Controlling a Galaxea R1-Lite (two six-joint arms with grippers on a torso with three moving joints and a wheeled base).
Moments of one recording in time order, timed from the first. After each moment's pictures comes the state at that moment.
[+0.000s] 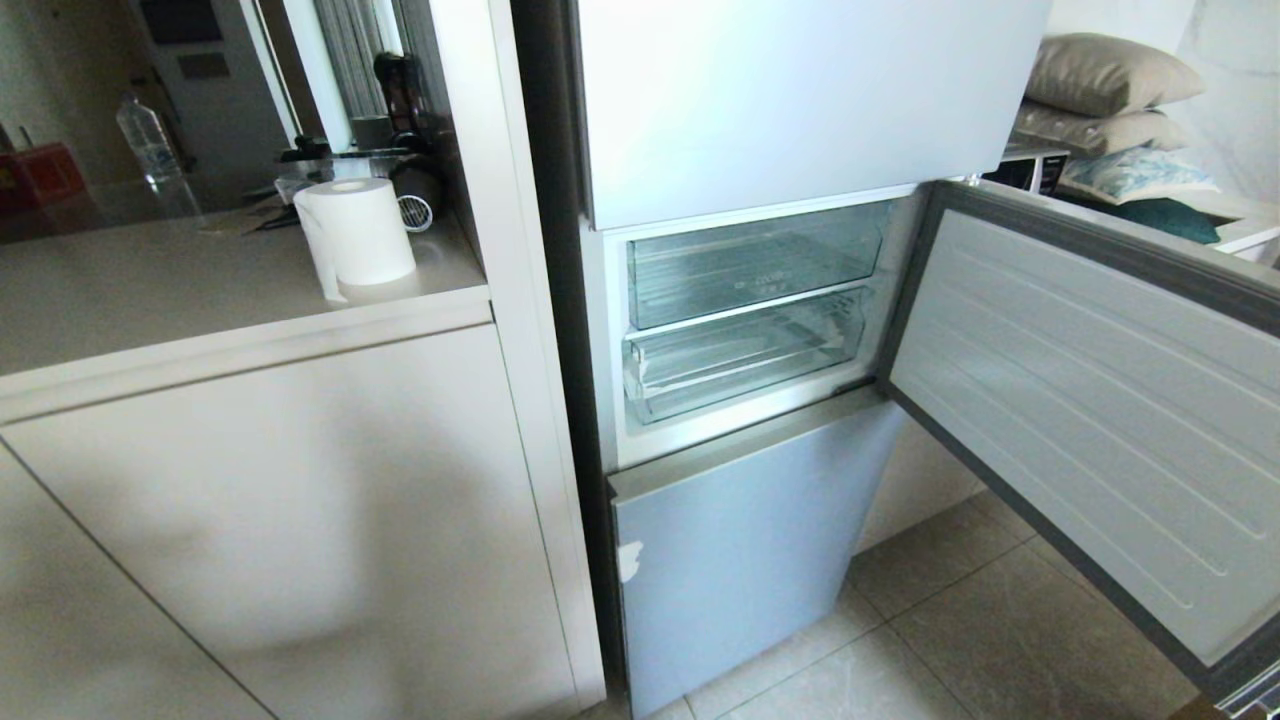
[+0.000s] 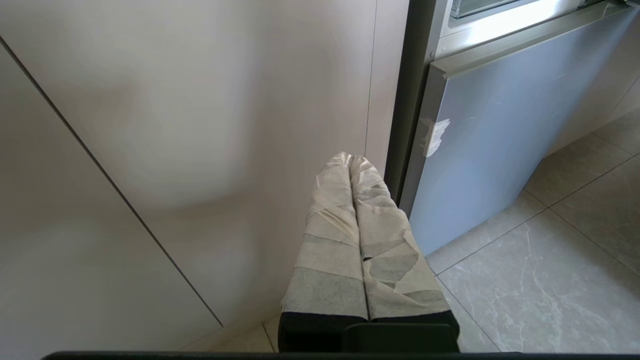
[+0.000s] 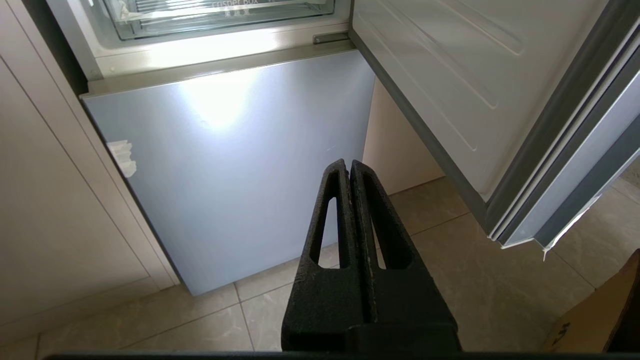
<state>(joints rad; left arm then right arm) 0.00 0.00 -0.04 0.11 0.00 0.04 0.00 0.00 0.00 0.00 0.00 -0.01</state>
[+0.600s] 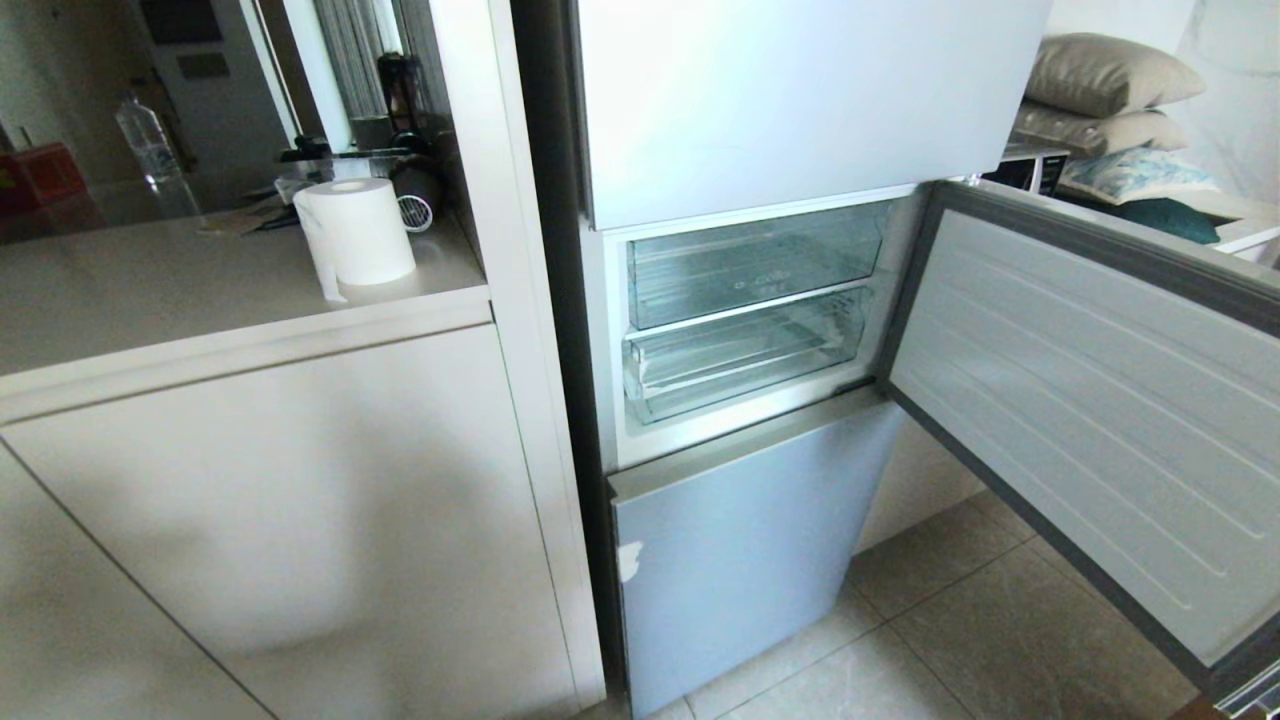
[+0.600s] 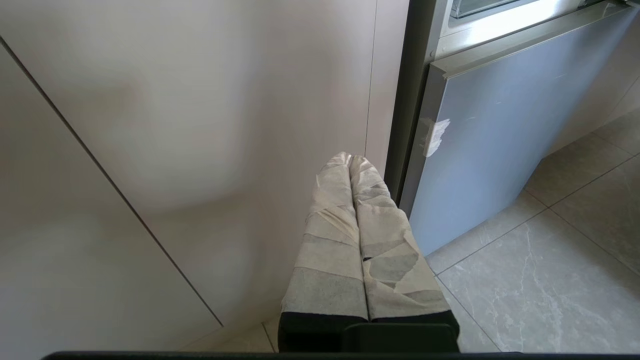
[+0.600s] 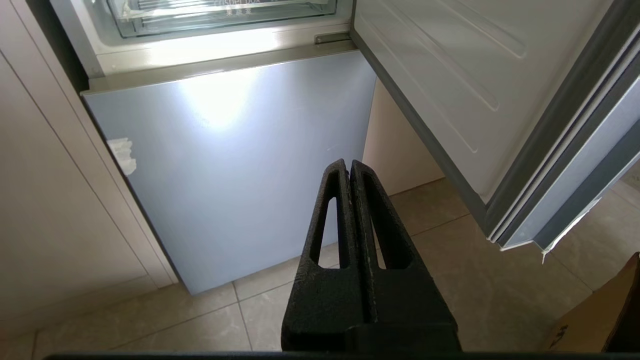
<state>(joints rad) 0.00 0.00 -0.04 0.11 0.00 0.04 0.00 0.00 0.00 0.00 0.01 -0.02</state>
